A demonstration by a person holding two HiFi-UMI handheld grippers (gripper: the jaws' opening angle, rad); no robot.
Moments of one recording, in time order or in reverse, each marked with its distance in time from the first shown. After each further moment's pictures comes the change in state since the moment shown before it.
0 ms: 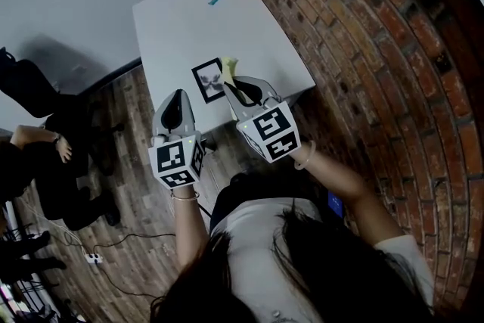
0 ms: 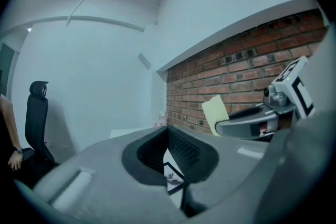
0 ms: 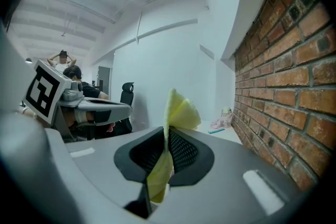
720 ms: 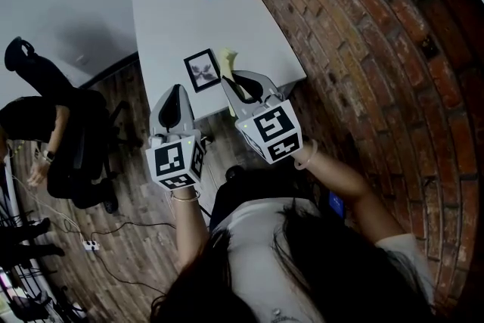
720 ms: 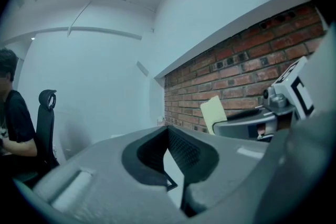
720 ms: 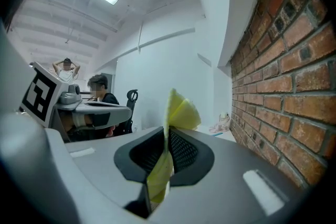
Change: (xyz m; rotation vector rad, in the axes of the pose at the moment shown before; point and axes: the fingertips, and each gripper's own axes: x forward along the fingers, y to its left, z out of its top) left arm -0.028 -0.062 0.025 0.020 -0.048 0.046; right arm -0.062 -0.015 0.010 0.015 -0.080 0.028
